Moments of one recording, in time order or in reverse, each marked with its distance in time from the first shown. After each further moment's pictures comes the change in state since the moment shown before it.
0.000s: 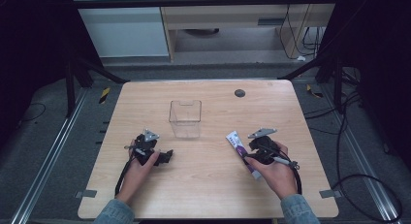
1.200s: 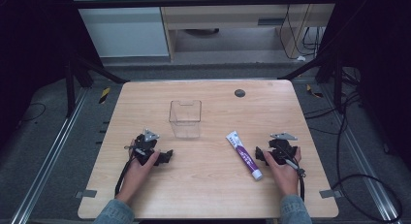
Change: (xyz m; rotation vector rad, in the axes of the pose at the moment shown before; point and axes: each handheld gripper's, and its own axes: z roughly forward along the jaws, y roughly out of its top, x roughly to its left) left arm 0.000 0.000 0.000 0.000 0.001 0.001; right arm -0.066 -0.057 0.061 -0.114 -0.189 0.316
